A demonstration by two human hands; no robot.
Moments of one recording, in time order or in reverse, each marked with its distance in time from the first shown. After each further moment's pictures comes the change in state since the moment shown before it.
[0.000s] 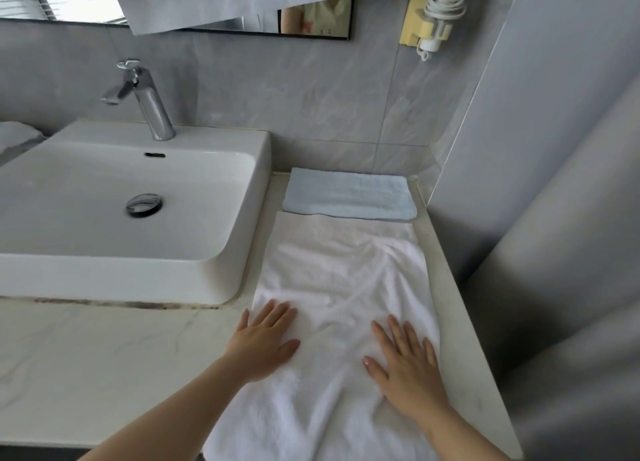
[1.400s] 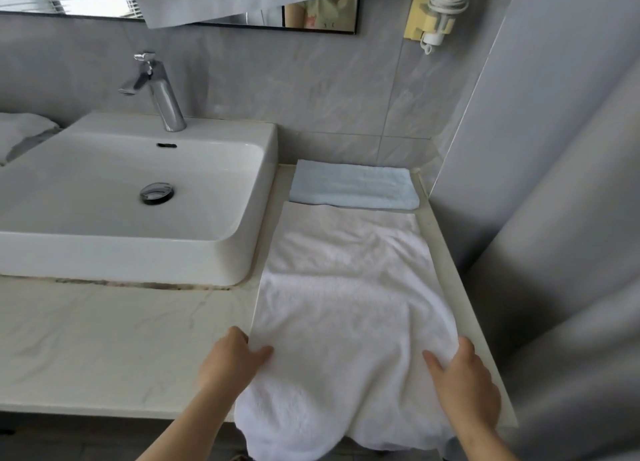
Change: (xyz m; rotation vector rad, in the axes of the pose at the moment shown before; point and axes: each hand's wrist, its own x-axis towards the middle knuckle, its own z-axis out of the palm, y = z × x) left_hand -0.065 -0.008 0.012 -0.567 0.111 -0.586; right_hand -0.051 0.027 0.006 0.286 0.378 0.563
